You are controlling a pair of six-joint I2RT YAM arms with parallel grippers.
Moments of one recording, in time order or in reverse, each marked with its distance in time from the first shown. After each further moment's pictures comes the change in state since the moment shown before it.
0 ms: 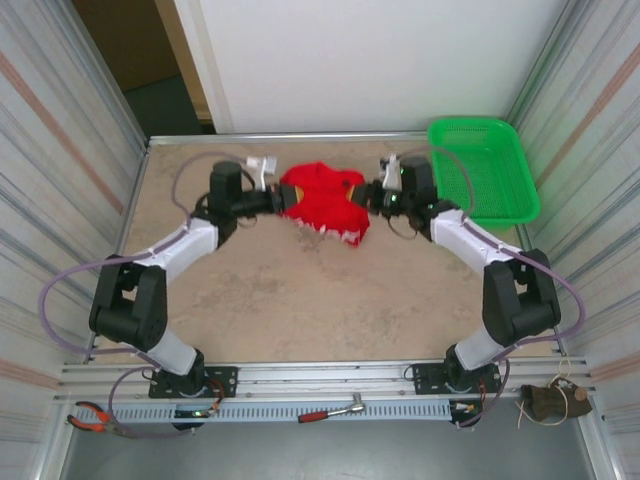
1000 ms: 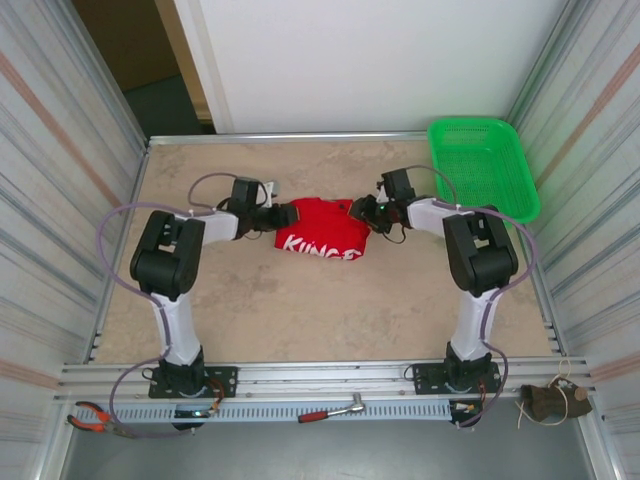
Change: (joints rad) left arm 0.057 0.365 0.180 -0.131 -0.226 0.140; right arm -0.045 0.350 0.206 -0.168 0.213 -0.054
